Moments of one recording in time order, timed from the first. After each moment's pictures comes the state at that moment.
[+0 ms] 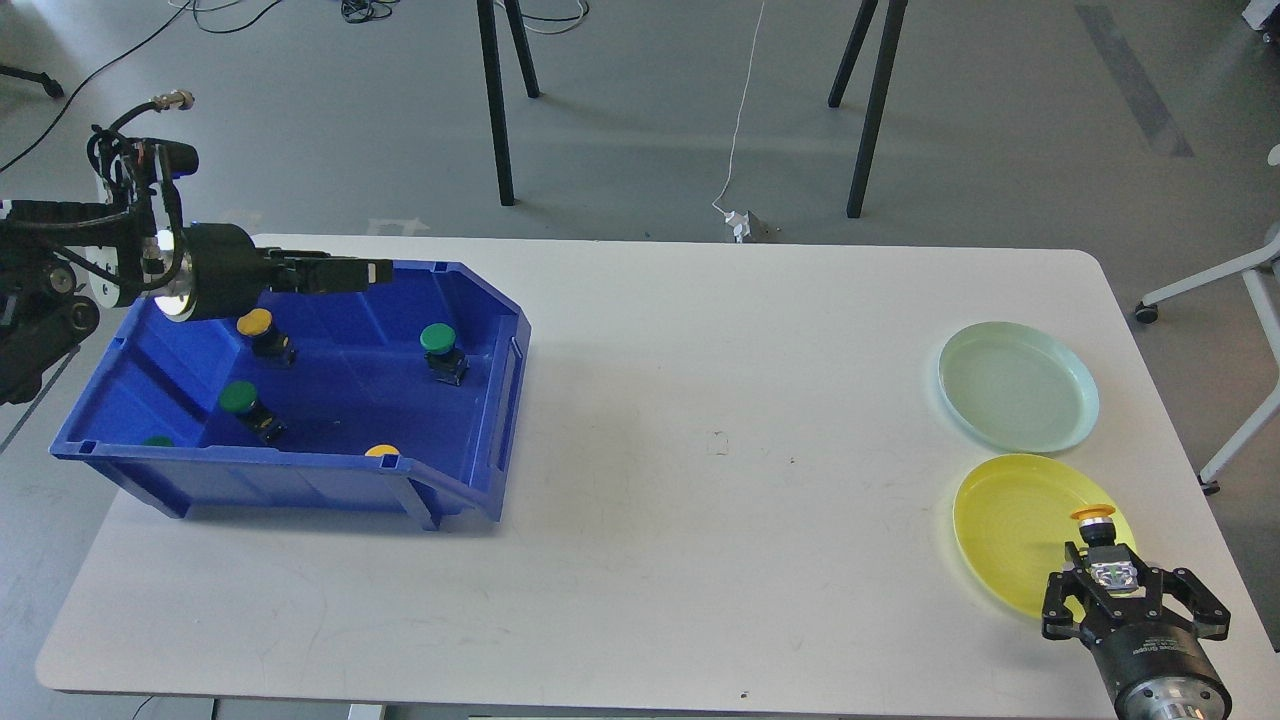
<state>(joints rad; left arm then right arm) -0.99 0.73 -0.32 -0.85 1.56 -0.47 -0.49 -0.45 -0.26 1.39 1.51 0.30 0.04 0.26</state>
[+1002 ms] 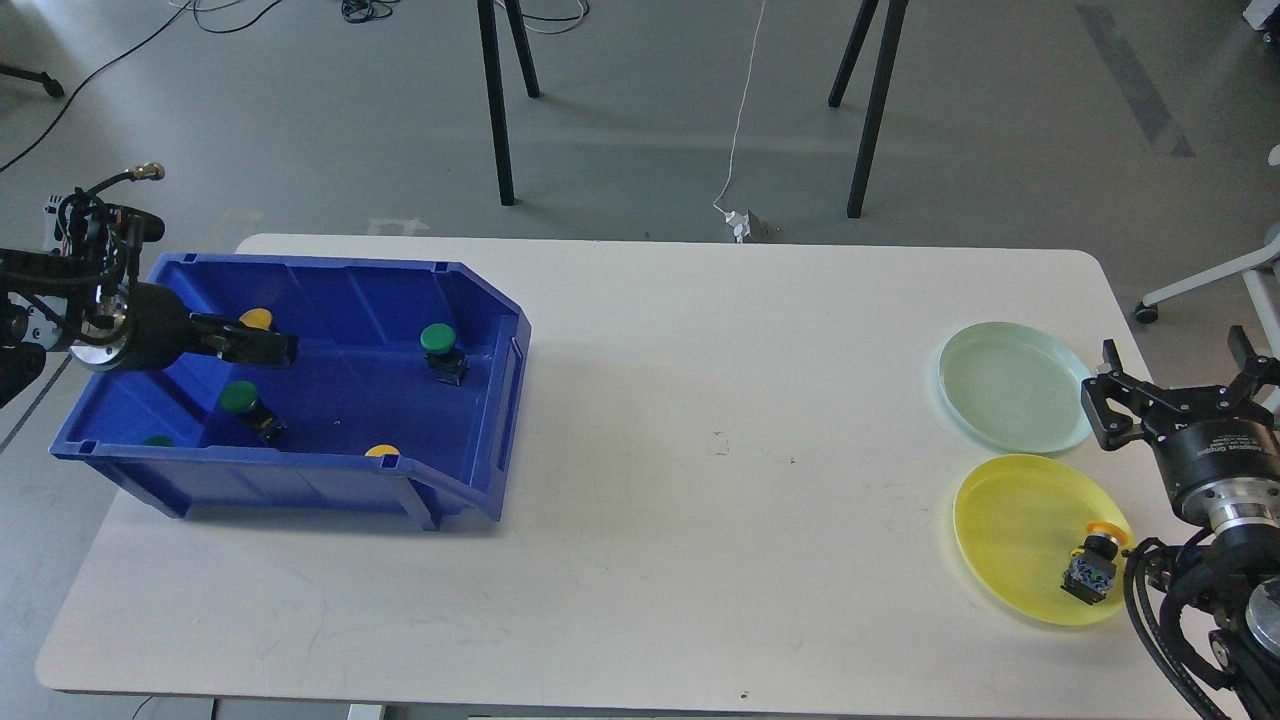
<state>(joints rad) -0.98 0.73 -0.16 -0.65 1.75 -0.46 -0.49 -0.14 -0.40 1.46 1.51 0.30 0.05 0.25</state>
